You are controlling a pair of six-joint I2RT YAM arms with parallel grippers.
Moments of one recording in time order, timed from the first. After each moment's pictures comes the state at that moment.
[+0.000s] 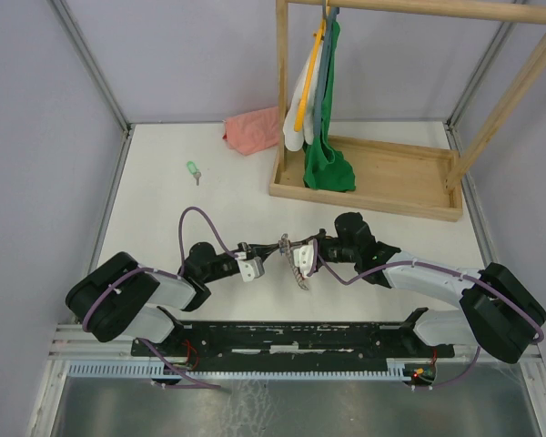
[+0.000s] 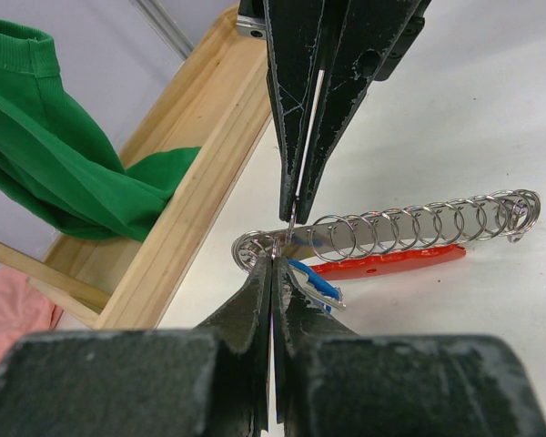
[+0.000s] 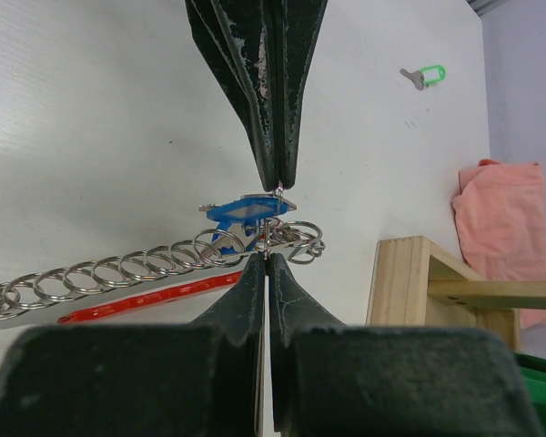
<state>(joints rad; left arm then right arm) -0.69 1.41 0.15 1.28 0.55 0.60 0.76 1.28 0.53 0.31 -0.55 -1.00</state>
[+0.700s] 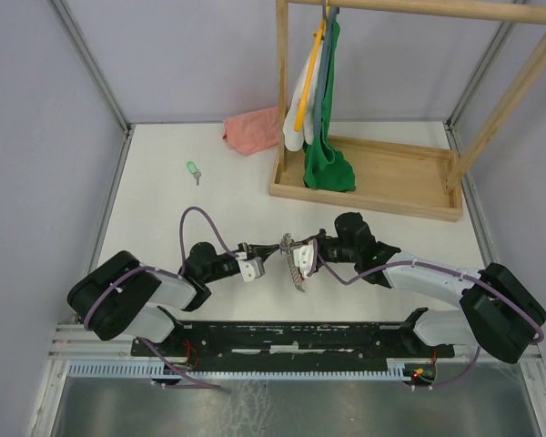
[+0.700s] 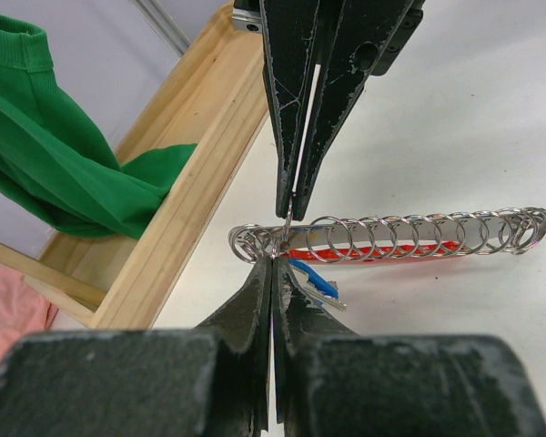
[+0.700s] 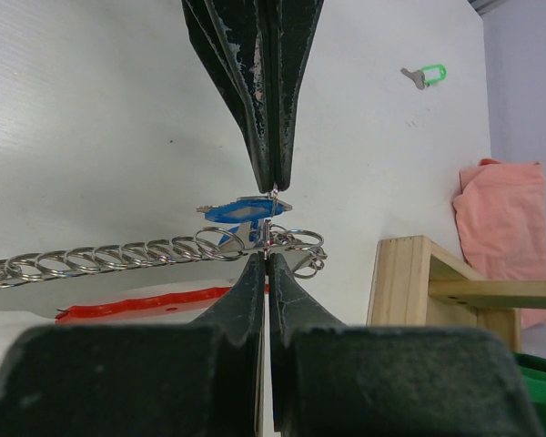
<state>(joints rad) -0.69 1.43 0.15 1.28 0.56 0.60 0.76 1.28 0.53 0.31 -0.54 -1.00</state>
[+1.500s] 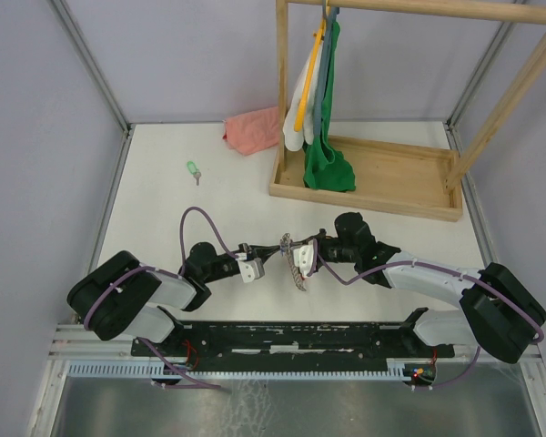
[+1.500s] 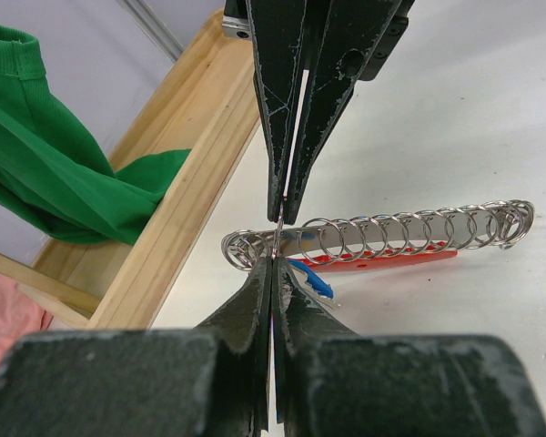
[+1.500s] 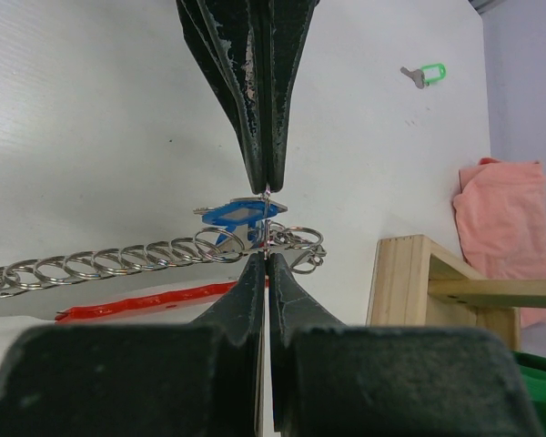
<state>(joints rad) -0.69 1.43 0.15 1.28 0.58 0.60 0.76 1.28 0.53 0.31 -0.54 -1.00</state>
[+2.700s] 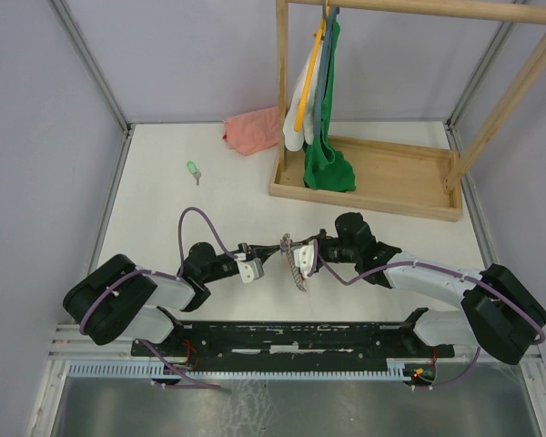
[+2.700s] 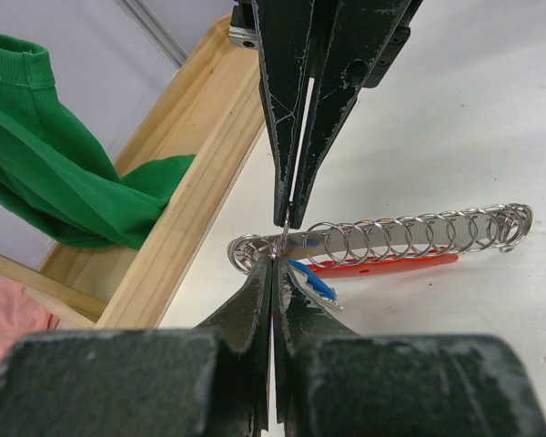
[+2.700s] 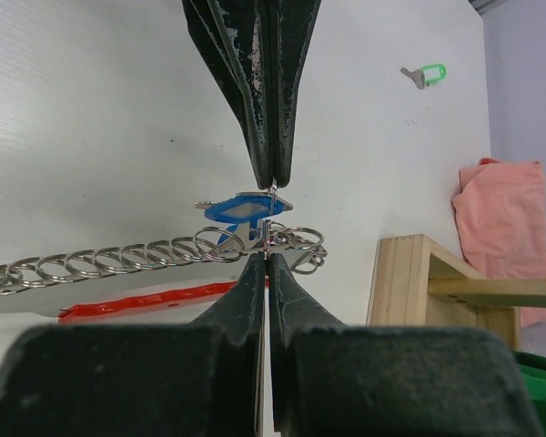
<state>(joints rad) -0.69 1.39 0.15 1.26 0.58 0.60 0.76 1.27 0.53 0.30 -0.54 -1.00</state>
